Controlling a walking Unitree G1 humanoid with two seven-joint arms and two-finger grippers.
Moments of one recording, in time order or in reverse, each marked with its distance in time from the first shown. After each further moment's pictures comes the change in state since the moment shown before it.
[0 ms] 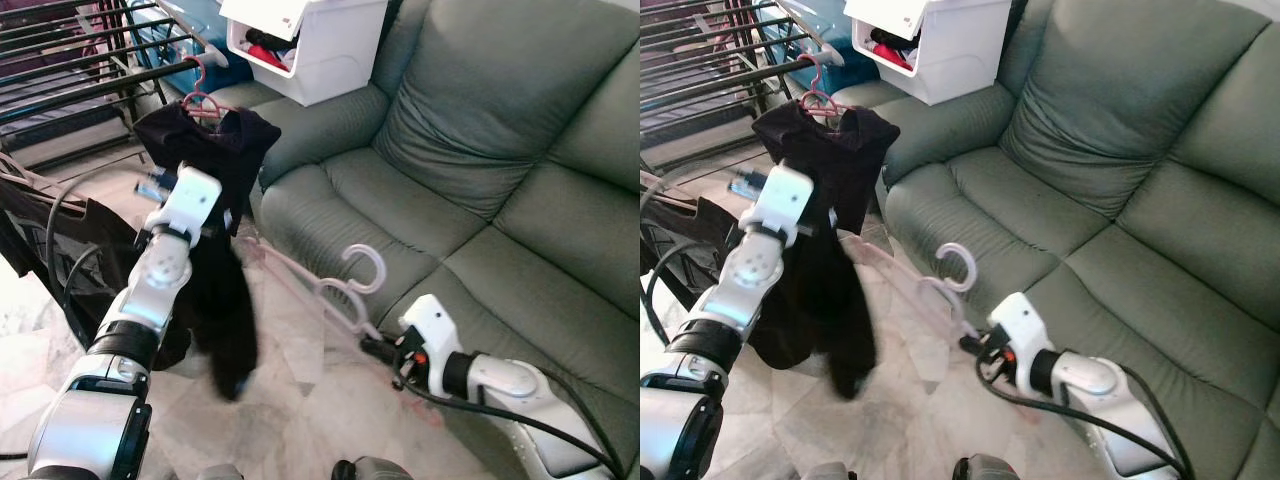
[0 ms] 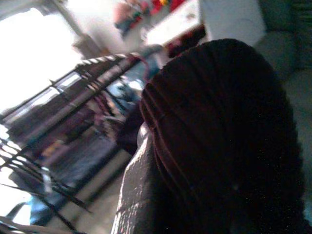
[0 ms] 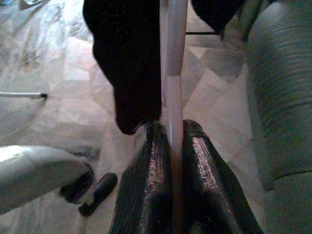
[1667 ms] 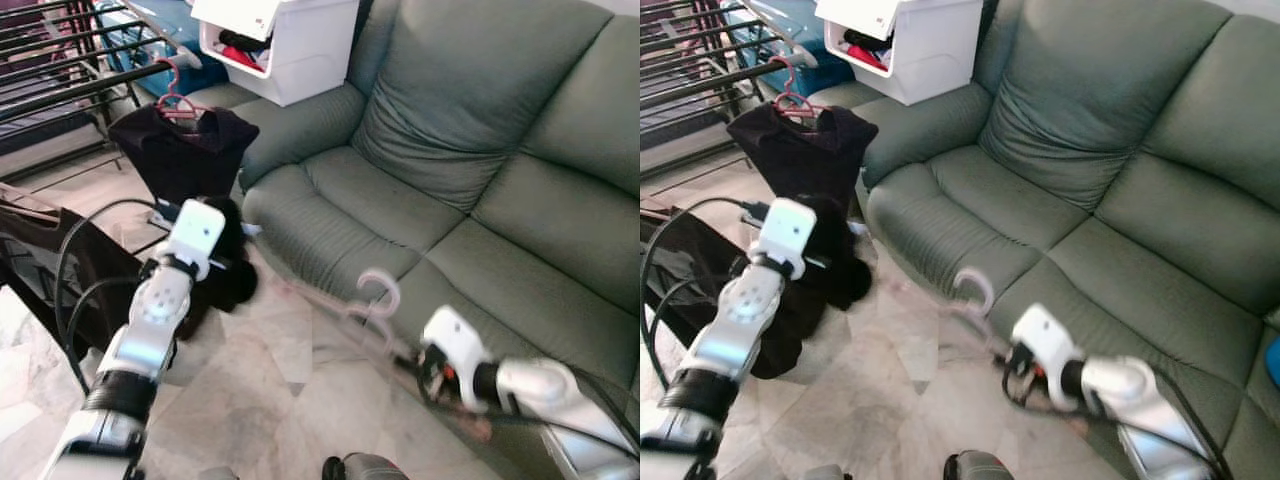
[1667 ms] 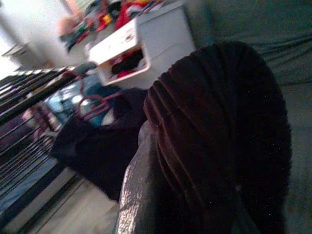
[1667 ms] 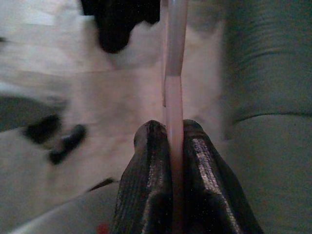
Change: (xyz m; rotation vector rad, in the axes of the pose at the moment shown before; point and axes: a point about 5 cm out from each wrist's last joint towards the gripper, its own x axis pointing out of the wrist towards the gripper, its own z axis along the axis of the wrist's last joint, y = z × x) left arm -0.038 -0.018 0.002 -0.082 -0.071 -0.161; right arm -0.019 -0.030 -0.017 -0.158 0.191 -0.039
